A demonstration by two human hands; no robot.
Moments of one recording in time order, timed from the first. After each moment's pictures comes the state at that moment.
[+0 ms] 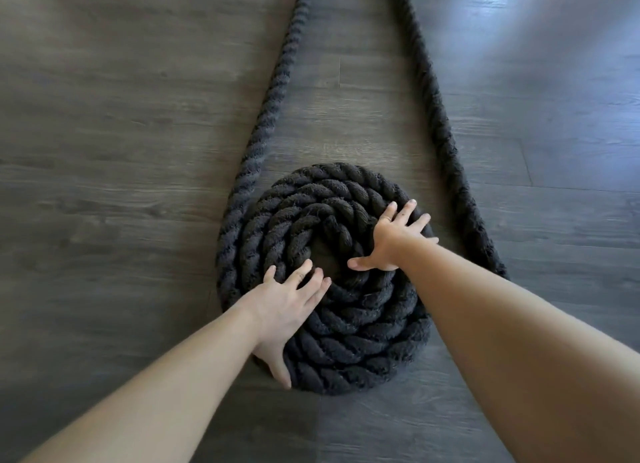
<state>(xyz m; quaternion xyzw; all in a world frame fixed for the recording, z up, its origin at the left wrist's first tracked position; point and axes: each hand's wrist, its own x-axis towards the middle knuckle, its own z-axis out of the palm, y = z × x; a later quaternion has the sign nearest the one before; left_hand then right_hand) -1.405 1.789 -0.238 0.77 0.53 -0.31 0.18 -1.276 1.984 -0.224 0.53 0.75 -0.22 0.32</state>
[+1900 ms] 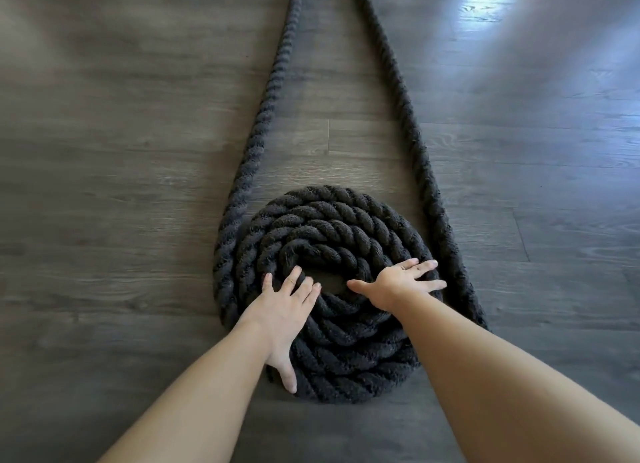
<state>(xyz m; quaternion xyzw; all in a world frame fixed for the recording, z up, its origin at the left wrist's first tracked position) -1.471 1.923 -0.234 0.70 0.60 -0.32 0.19 -1.320 2.076 -0.238 0.68 0.62 -0.28 0.29</state>
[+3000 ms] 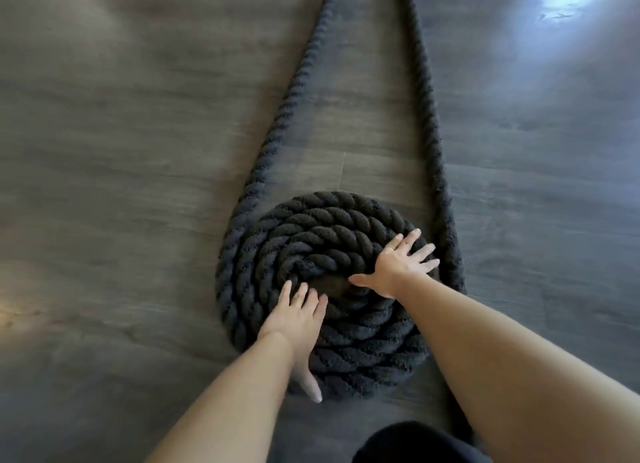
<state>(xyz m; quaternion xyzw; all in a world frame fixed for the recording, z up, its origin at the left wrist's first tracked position) -1.456 2.038 -0.203 0.60 0.66 -0.35 0.28 -1.370 2.227 -0.232 0.49 0.78 -0.23 0.32</state>
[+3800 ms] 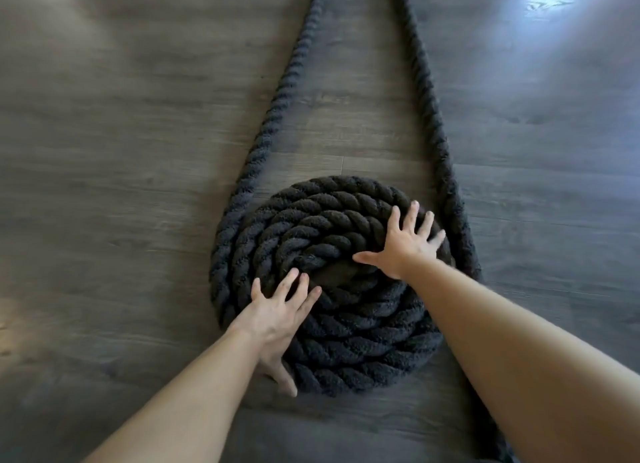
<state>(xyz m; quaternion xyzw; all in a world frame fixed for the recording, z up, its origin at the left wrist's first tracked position) -1.533 2.044 -0.237 0.65 0.64 -0.33 0.25 -1.401 2.271 -0.239 0.49 0.81 -0.22 0.22</state>
